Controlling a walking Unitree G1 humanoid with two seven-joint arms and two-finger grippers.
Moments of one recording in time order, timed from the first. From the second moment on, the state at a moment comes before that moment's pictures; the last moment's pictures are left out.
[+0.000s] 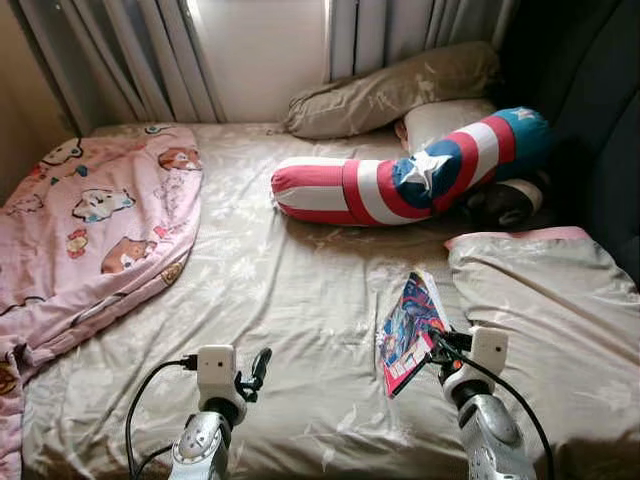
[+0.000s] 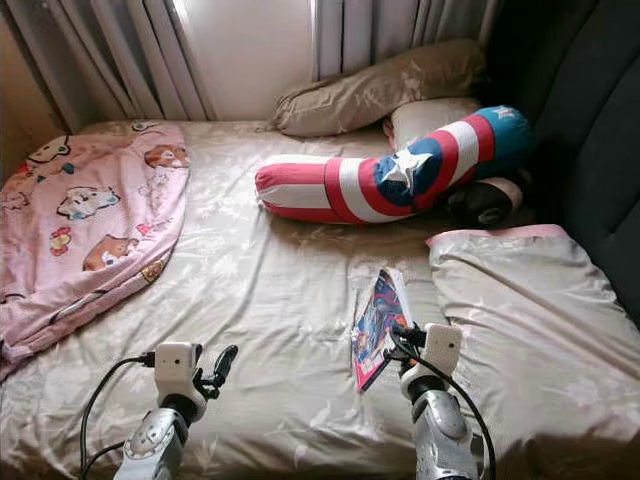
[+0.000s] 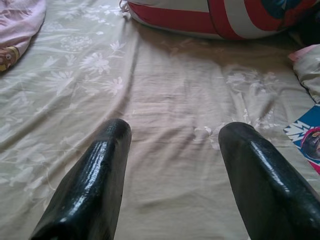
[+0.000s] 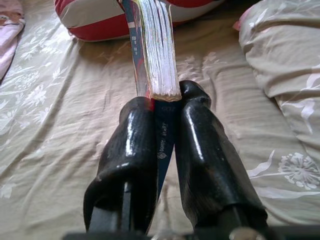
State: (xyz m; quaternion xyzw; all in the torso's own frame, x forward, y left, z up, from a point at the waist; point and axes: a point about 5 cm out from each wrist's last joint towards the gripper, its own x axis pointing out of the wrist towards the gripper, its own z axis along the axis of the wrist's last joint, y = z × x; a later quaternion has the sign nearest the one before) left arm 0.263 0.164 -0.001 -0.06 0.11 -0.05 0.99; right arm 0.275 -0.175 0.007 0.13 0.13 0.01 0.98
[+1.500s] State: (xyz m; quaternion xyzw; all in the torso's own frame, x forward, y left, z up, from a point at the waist) left arm 0.271 0.164 0.009 -0.06 0.09 -0.04 0.99; right arm 0.280 -0.169 0.013 0.13 0.10 0.02 0.99
